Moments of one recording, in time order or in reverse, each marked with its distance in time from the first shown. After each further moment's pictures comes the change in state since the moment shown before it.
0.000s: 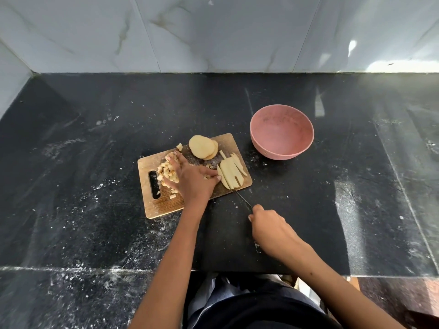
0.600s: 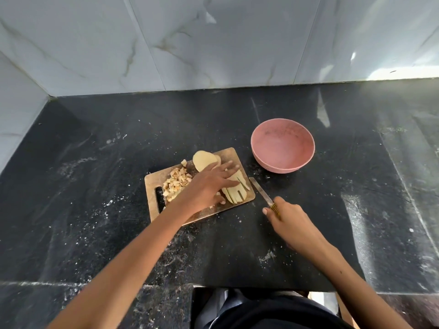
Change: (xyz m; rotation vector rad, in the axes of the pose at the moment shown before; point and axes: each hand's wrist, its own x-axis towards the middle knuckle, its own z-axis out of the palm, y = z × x) left_hand 0.032 0.012 -0.025 0.645 -0.419 0.997; right_hand 0.015 0.034 -0.036 0.193 0.143 -0.089
